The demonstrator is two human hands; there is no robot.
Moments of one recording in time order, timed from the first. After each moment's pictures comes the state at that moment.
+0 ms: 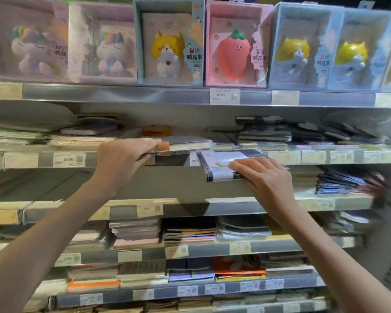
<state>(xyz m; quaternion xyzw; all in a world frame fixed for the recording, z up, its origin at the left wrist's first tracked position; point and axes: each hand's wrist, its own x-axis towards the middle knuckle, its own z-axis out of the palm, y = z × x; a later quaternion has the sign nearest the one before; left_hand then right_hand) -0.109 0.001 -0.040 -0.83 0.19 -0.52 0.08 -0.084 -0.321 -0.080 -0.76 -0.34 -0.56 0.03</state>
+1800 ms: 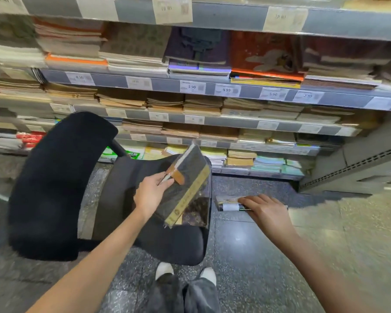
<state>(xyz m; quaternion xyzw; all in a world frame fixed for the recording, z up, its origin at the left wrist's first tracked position) -0.277 -0.125 -0.599 -0.85 -0.29 0.07 -0.43 -0.245 -0.427 -0.602 -0.93 -0.34 -0.05 0.08</state>
